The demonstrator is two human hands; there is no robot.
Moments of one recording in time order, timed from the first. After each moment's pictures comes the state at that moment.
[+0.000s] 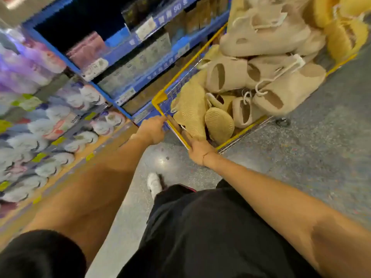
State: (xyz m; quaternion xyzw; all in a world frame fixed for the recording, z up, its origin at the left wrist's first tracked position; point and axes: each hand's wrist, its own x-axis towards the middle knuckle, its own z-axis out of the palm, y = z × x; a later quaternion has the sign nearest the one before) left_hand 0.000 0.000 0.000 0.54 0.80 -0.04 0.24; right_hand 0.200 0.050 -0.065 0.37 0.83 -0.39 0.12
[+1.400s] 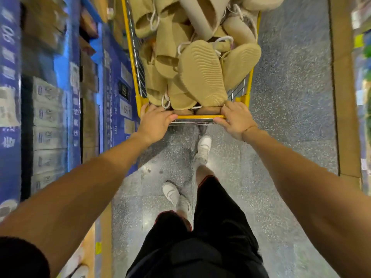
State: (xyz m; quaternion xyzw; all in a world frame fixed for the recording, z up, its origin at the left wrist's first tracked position) left_hand -0.014 0.215 -0.120 0.86 0.47 -0.07 0.20; right_hand 0.284 0.120 -0.131 0.68 0.71 -0.20 -0.01
